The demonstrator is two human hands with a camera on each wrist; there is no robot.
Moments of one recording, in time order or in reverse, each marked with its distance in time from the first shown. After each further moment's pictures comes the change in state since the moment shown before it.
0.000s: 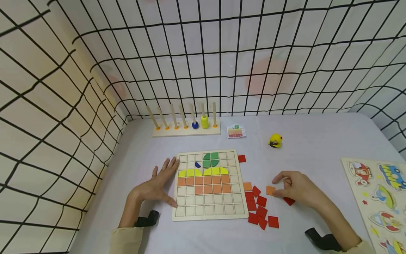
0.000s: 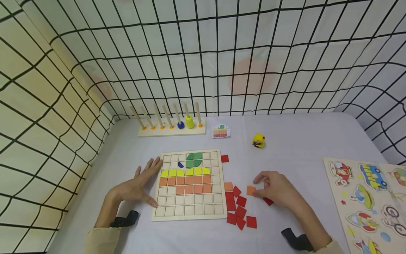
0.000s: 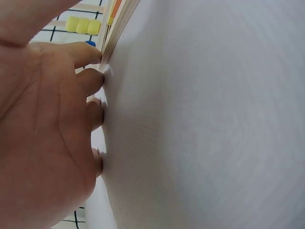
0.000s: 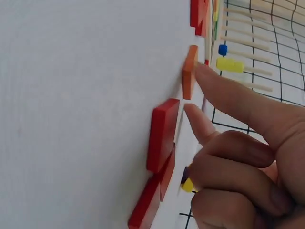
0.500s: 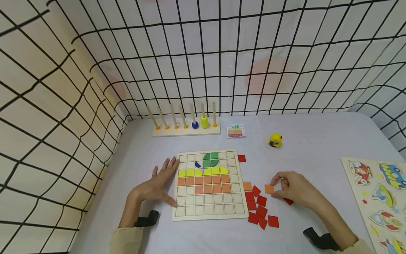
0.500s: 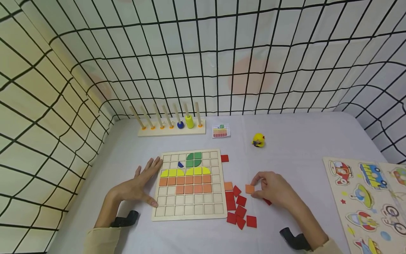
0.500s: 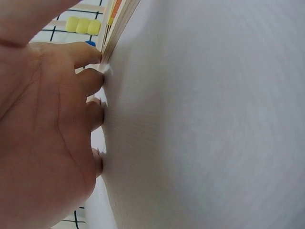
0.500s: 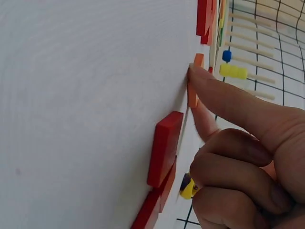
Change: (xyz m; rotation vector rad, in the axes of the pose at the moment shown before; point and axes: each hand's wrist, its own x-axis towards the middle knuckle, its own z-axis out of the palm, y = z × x) left_hand 0.001 0.000 -0.001 -0.001 -0.005 0.008; right_hand 0.000 -0.003 0.006 -0.051 0.000 -0.019
